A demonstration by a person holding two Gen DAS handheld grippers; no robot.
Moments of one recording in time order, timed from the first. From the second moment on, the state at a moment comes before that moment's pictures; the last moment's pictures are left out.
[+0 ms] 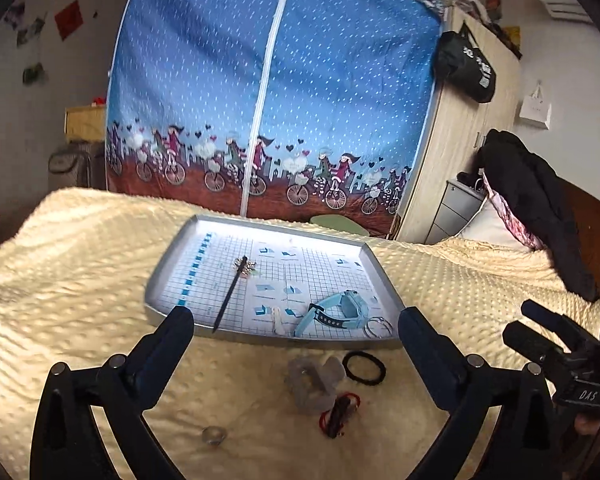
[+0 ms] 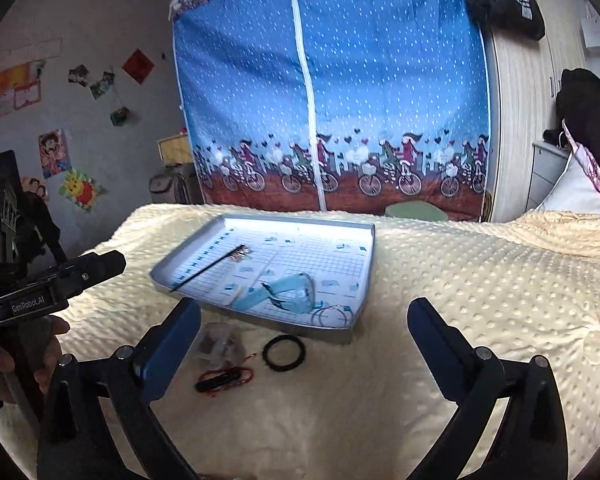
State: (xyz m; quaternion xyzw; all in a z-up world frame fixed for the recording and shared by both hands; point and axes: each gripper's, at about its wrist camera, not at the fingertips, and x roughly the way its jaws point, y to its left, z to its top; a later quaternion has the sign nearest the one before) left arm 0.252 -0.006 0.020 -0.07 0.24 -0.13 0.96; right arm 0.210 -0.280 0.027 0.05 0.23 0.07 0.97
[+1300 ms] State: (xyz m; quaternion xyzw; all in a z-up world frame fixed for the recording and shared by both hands) left arm 0.166 0.035 -0.059 0.01 0.39 -0.12 0.91; right arm 0.119 -0.248 -0.069 0.06 0.38 0.16 0.91
